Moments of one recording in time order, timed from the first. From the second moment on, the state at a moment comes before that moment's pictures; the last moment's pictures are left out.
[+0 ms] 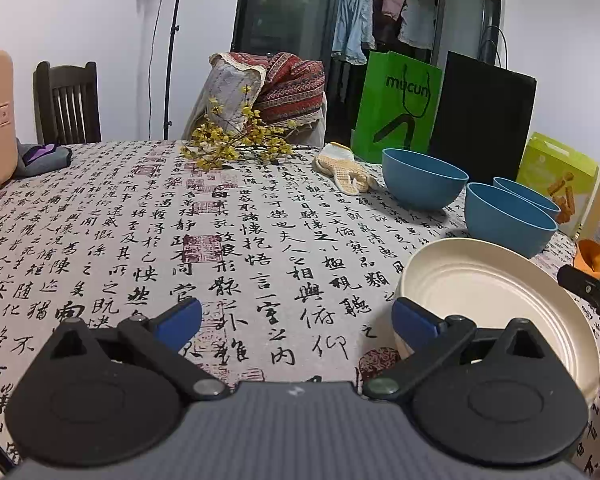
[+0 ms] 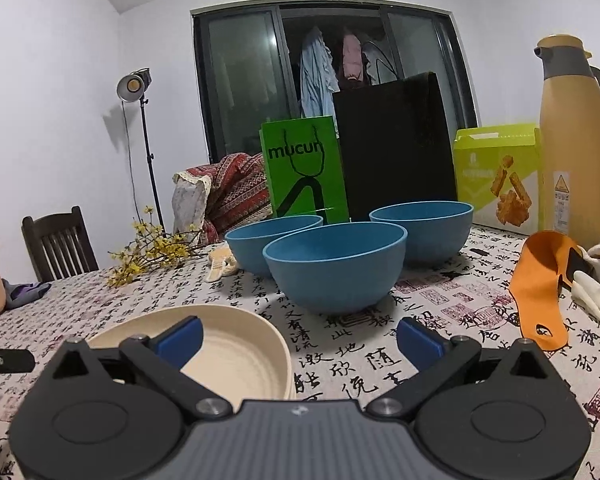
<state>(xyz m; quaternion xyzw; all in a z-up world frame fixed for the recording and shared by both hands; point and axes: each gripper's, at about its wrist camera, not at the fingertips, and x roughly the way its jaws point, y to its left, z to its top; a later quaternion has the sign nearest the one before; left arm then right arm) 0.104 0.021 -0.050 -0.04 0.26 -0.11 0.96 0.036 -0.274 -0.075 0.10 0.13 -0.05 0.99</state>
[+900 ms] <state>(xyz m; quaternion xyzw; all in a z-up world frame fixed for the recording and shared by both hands) 0.093 0.025 -0.045 -0.05 0.23 -0.11 0.97 0.025 -0.273 -0.075 0.11 0.10 -0.05 0.99</state>
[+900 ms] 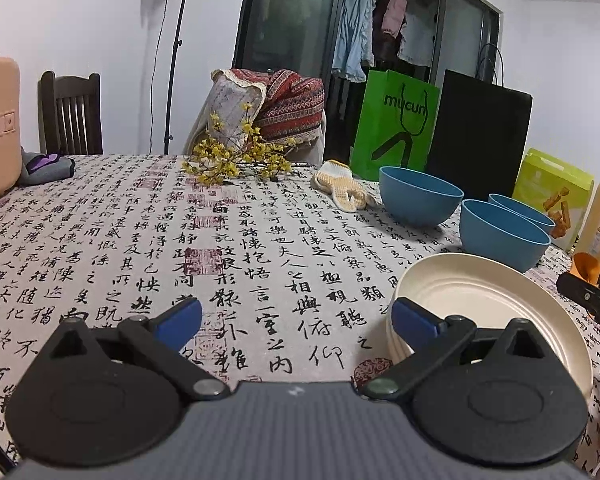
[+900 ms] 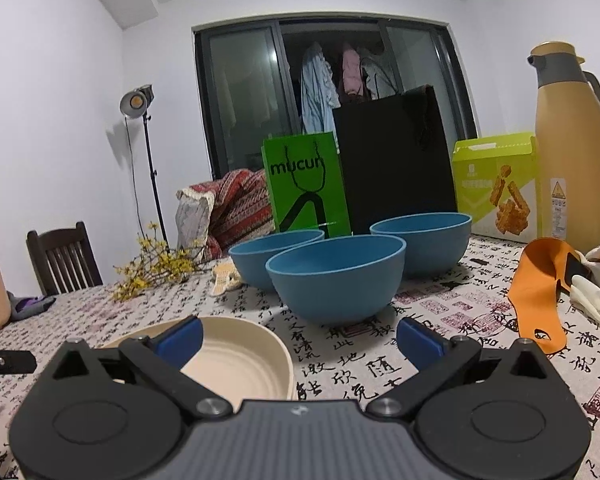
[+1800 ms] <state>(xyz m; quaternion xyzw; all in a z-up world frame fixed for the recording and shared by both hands) 0.090 0.000 0.011 -0.02 0.18 -0.12 0.98 0.015 -0.312 -0.027 0.12 0.09 -0.07 0.99</state>
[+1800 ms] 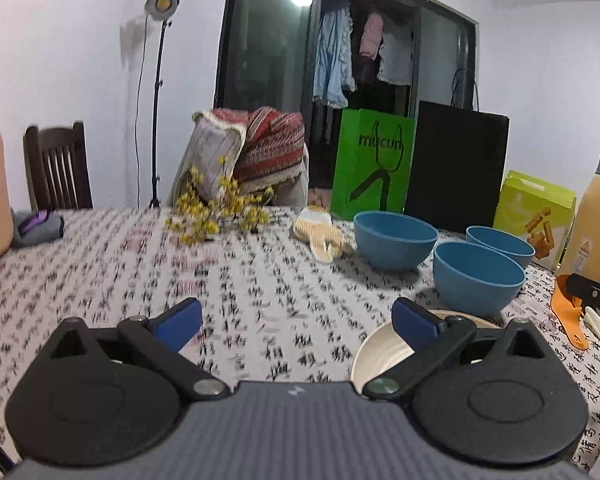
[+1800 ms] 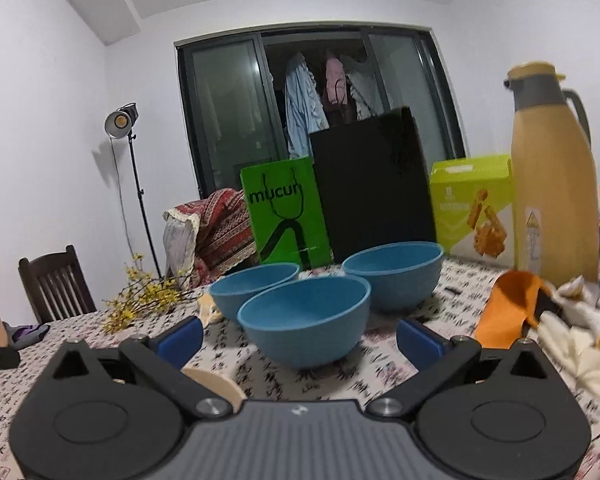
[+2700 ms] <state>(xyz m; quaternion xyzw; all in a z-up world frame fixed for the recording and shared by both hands) 0.093 -0.028 0.070 0.02 0.21 -0.16 0.97 0.028 -0.316 0.017 0.09 0.12 -0.04 0.99</state>
